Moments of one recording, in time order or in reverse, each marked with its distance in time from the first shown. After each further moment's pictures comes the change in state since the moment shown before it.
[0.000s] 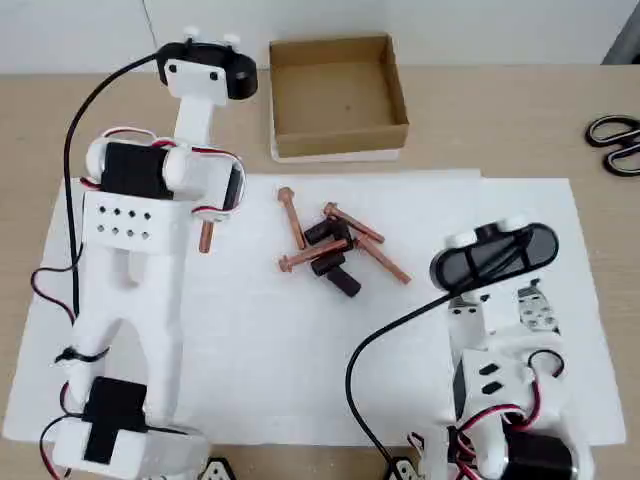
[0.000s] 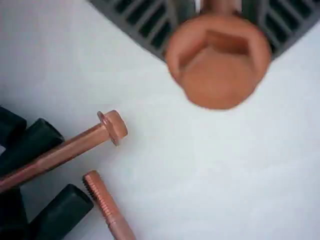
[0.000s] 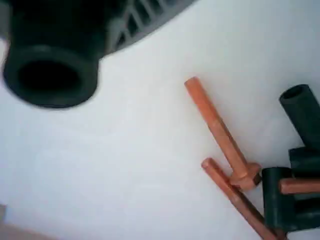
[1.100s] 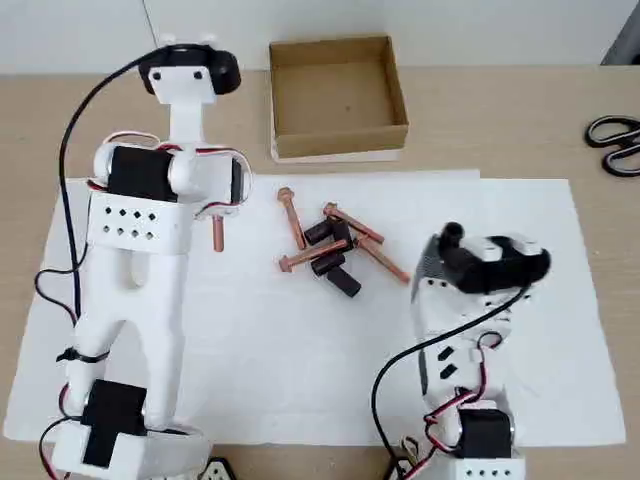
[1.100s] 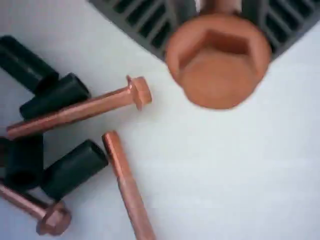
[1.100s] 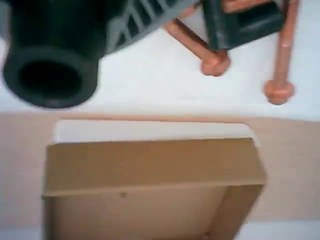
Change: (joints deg) left arm 0.0 -0.8 4.7 -6.2 12.2; right arm -9.5 -17.9 39.7 -39.3 -26.4
